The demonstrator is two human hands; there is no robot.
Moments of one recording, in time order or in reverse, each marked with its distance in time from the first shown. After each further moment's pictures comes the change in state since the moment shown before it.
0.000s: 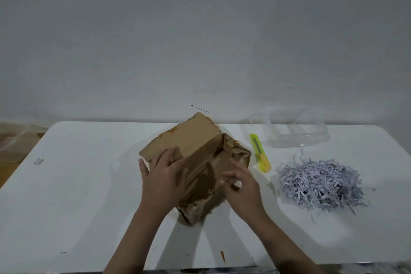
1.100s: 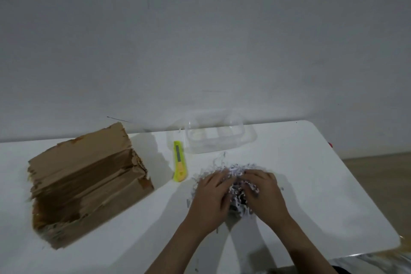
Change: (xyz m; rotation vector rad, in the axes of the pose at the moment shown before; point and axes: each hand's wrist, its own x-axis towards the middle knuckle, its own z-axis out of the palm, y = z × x) left_hand 0.002 0.271 0.164 -0.332 -0.271 0.342; right_hand 0.035 0.120 -0.261 -0.565 0.022 -0.148
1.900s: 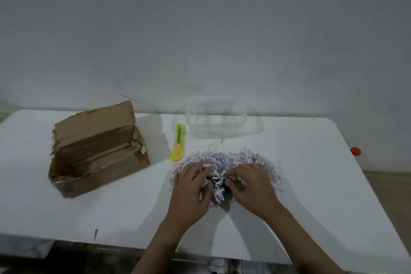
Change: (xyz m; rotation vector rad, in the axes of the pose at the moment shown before) left_hand -0.030 0.015 0.024 0.111 0.254 -0.273; right_hand 0.009 0.021 -0.012 0.124 -0.207 -0.297
